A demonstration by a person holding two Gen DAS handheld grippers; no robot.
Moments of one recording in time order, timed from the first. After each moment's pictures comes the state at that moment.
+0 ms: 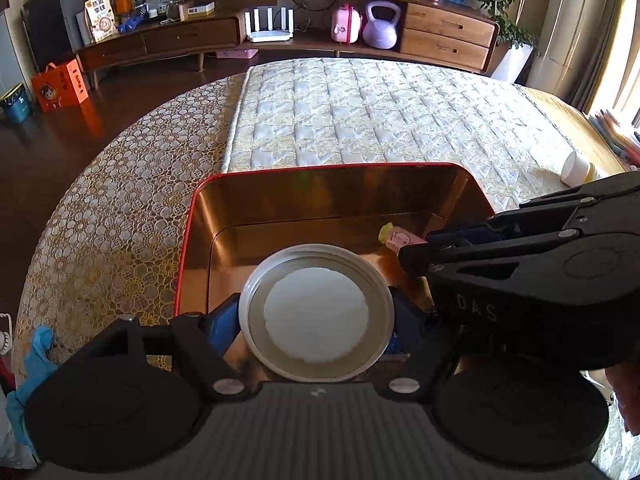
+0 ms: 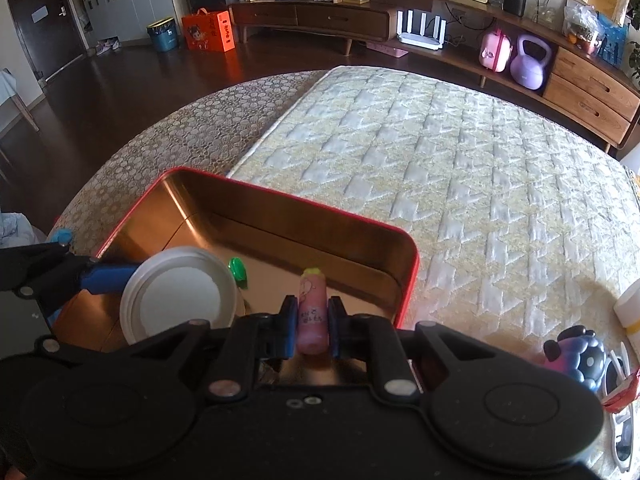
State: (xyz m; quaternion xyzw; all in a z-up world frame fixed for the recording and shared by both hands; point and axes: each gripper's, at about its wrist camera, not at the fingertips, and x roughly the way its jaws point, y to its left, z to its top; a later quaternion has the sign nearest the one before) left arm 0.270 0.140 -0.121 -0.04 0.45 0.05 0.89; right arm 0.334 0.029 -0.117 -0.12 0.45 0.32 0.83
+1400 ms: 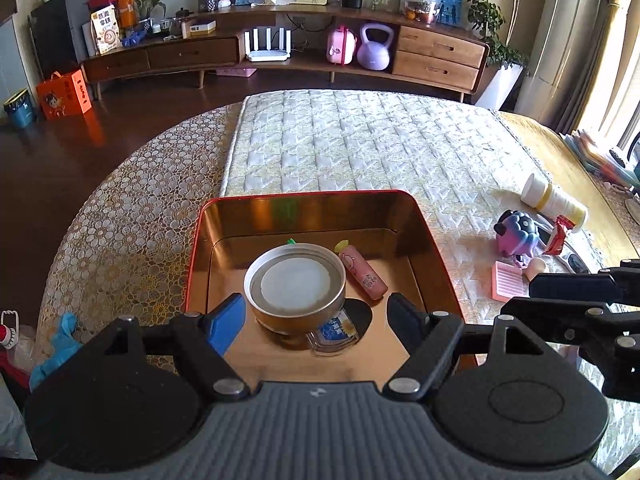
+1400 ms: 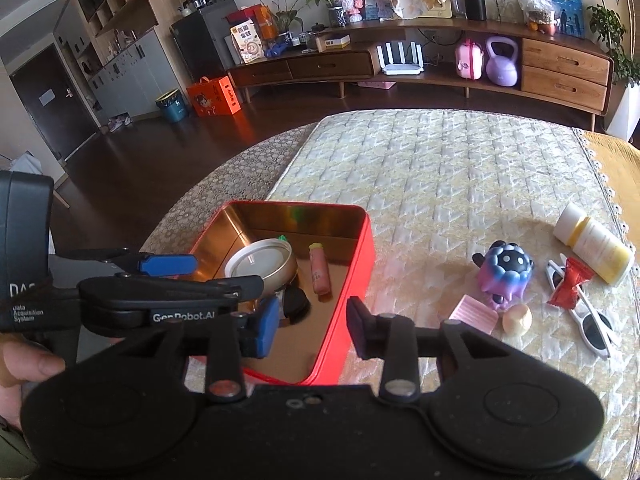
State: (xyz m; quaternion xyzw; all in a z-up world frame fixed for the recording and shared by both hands) left arm 0.229 0.118 -0.067 -0.05 0.43 0.05 0.90; right arm 0.256 -0.078 -0.043 0.00 0.42 0.33 0.85
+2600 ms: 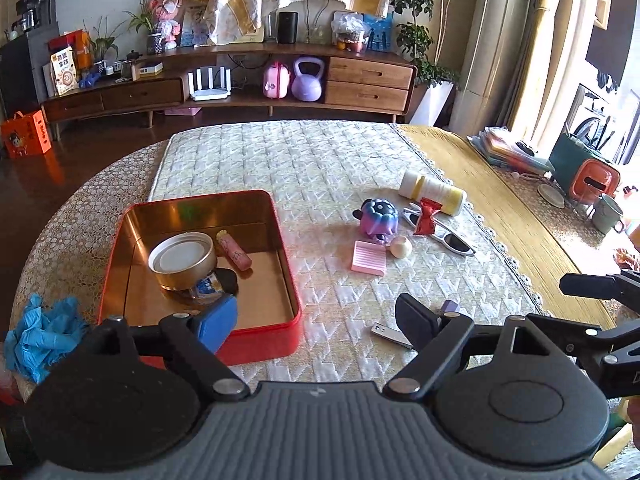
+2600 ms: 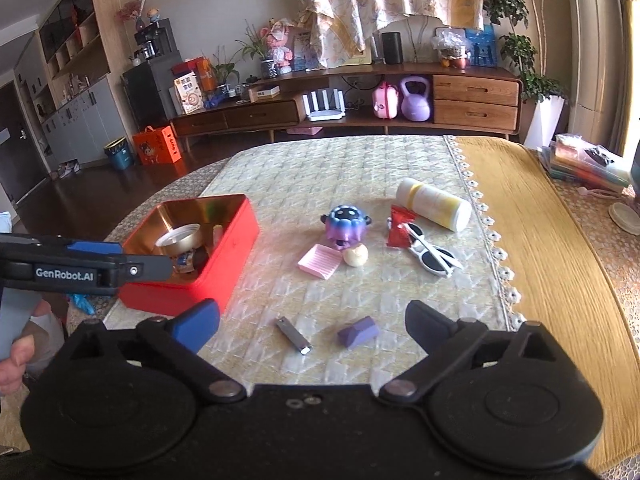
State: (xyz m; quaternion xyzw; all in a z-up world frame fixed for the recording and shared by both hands) left arm 0.145 0.016 -0.031 -0.04 0.38 -0.03 0.93; right arm 0.163 -0.224 -0.049 0.02 0.35 0.23 0.91
